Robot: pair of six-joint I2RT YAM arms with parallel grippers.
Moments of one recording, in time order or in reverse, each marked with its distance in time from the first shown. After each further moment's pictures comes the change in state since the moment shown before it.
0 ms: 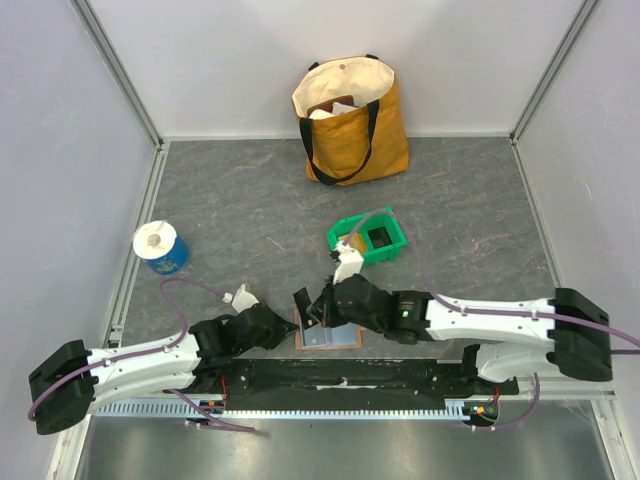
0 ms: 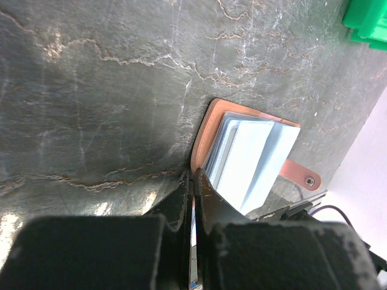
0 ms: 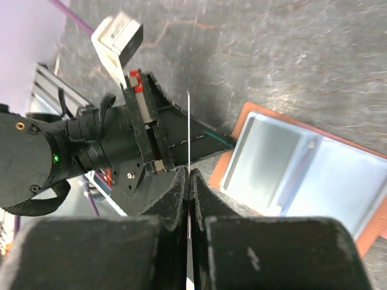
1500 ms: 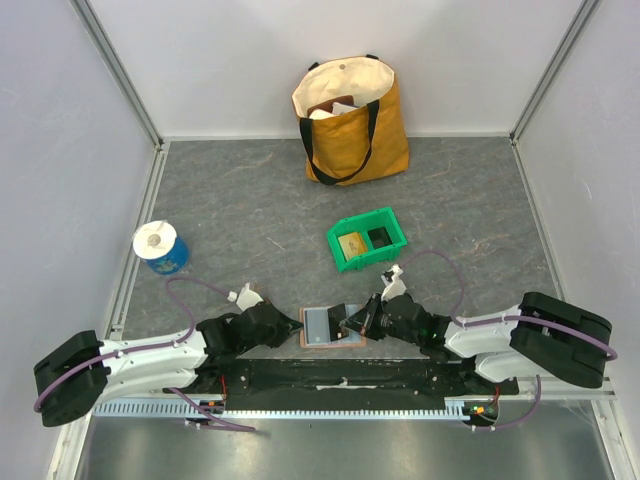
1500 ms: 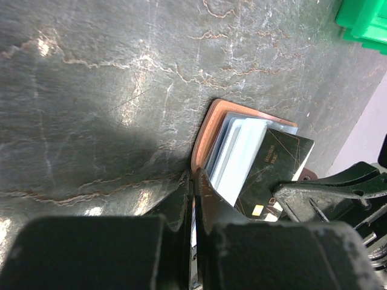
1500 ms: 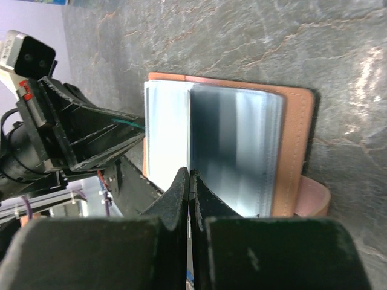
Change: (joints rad) left arm 0.000 0.106 0.003 0.119 0.013 -0.008; right arm -0.213 -0.030 -0.668 0.742 -0.216 0.315
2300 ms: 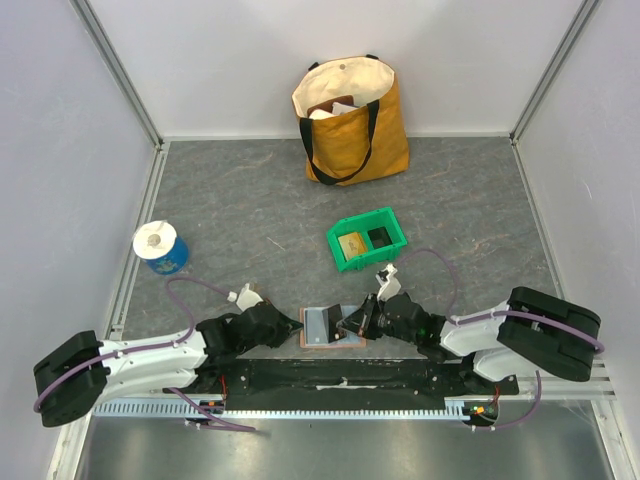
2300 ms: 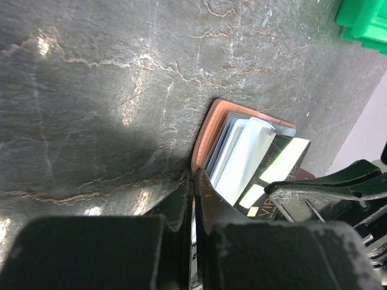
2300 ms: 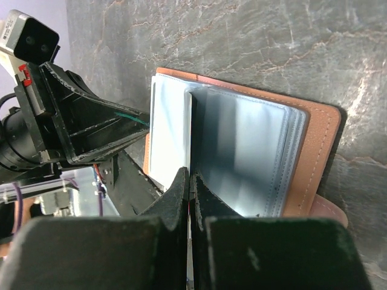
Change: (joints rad) left arm 0.000 -0.001 0.000 0.005 0.001 -0.002; right arm -0.007 0.079 -0.006 0.120 -0.039 -0.040
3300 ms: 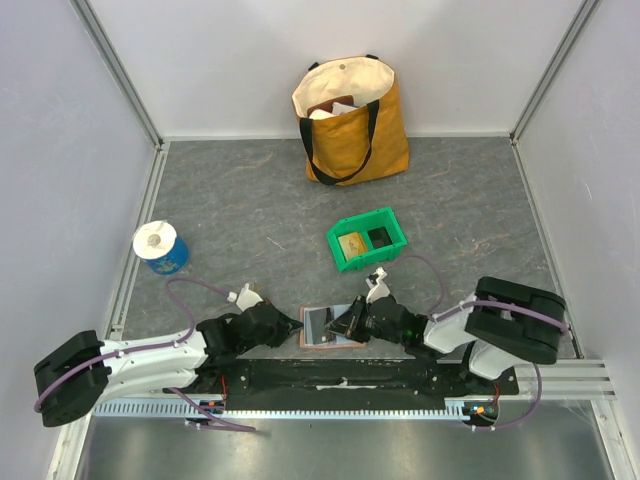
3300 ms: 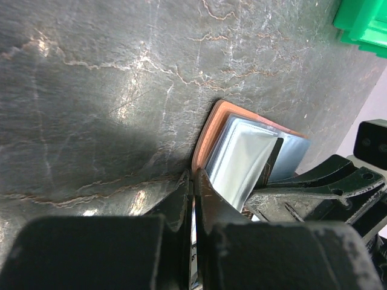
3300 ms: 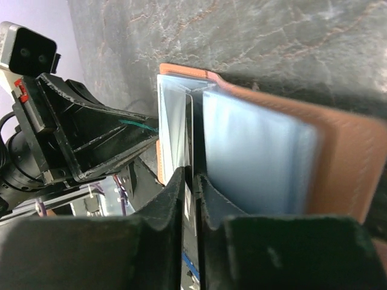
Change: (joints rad) left arm 0.004 0.004 -0.005 0.012 0.001 -0.007; right arm 0.058 0.208 0.071 0.144 0.000 0.146
